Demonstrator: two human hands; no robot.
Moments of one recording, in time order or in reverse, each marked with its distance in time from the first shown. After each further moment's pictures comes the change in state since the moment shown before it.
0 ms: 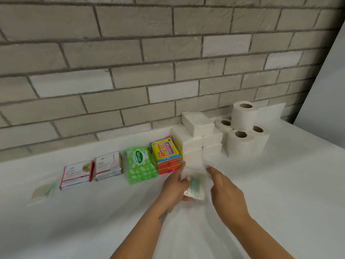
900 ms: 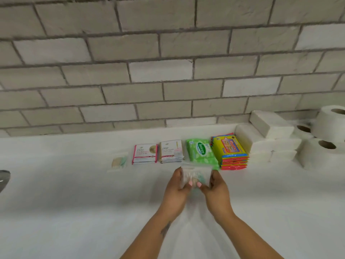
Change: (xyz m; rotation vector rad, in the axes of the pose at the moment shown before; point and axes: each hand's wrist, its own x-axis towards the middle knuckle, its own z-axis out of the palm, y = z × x) left_hand -0.075 -0.049 -0.157 0.076 0.360 0.319; right_hand 0.007 -0.174 0.094 1.023 -0.366 0.521
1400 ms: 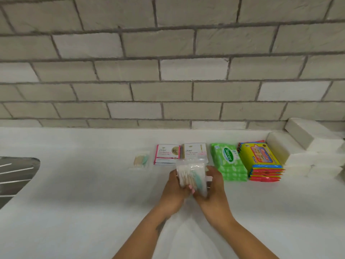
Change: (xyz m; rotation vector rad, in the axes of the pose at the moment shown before) left_hand 0.016 0.001 -0.072 0.071 0.061 -0.118; right_hand 0.002 -0.005 0.069 -0.085 -0.175 -0.201
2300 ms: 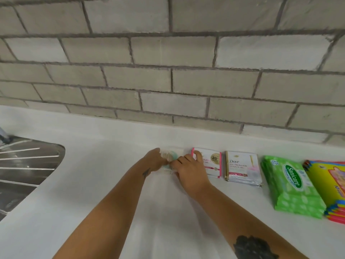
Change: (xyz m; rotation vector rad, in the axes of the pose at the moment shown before) left_hand 0.132 -0.039 -0.178 0.525 0.079 -0.468; right_hand 0.127 0.004 0.173 -1.062 -0.261 -0.706
